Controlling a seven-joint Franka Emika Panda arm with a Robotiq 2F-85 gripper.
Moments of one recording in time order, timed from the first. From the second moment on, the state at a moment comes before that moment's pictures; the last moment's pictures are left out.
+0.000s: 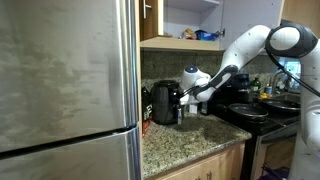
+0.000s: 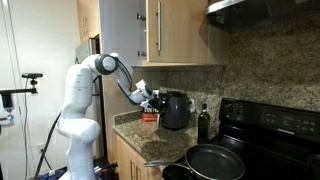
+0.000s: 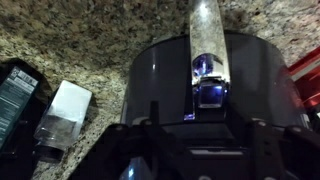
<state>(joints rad) 0.42 0.15 -0.12 -2.14 -0.79 2.75 1.06</state>
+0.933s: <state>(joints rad) 0.39 0.20 -0.09 -2.13 -0.56 2.72 0.79</state>
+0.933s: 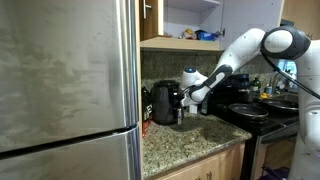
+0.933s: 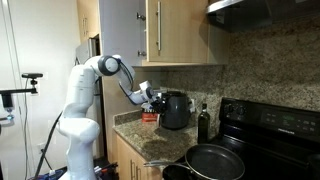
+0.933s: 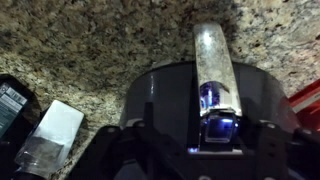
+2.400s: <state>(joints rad) 0.30 0.24 0.01 -2.12 -0.42 2.79 0.55</state>
